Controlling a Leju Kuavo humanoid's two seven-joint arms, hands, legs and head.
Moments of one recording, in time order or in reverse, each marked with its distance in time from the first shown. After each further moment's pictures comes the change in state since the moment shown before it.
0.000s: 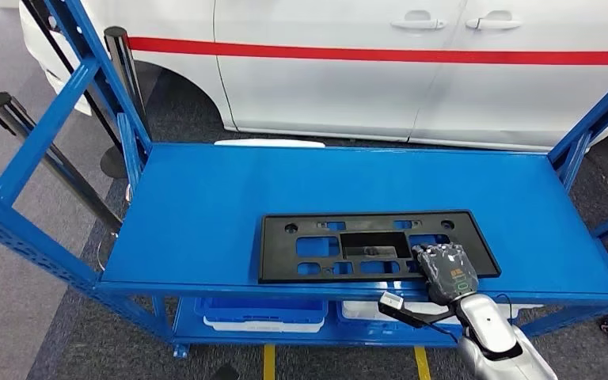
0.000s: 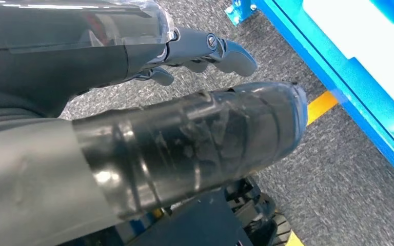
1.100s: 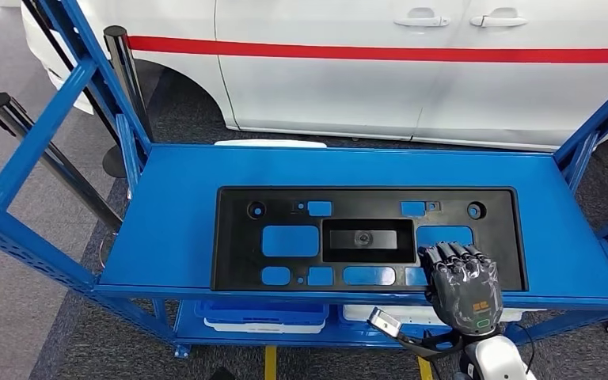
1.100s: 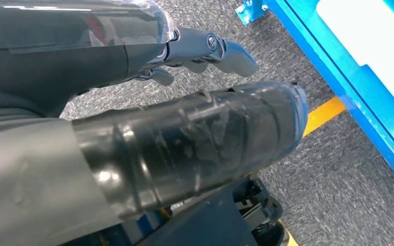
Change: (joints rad) left arm 0.020 0.003 0.003 0.000 0.054 0.021 -0.023; right arm 0.286 0.084 -0.137 -0.553 0.184 -0.287 0.093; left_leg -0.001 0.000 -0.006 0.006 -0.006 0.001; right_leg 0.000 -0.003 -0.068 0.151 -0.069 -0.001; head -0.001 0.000
